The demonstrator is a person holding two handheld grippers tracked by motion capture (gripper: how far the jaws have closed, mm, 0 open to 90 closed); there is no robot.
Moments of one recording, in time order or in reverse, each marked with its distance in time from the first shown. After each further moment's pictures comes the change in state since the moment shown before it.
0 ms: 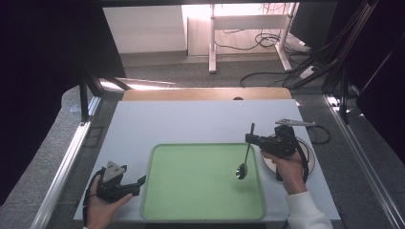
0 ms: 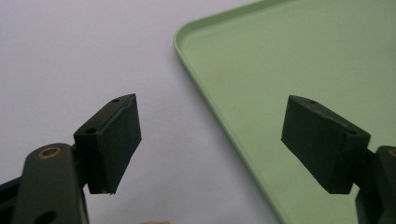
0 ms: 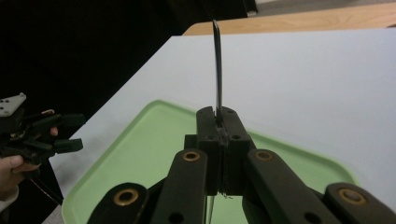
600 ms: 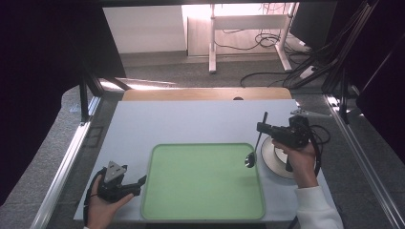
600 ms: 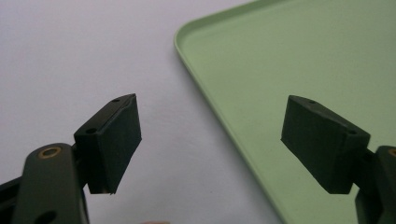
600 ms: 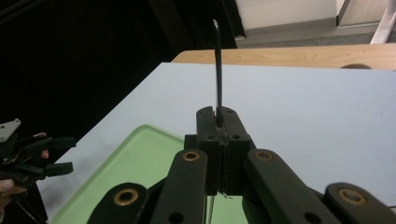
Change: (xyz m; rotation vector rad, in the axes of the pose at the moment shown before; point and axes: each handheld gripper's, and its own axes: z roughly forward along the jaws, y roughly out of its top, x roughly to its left) left arm -0.001 0.000 0.001 0.001 0.012 0.013; right arm -0.015 0.023 -0.025 -0.086 -0.030 -0.020
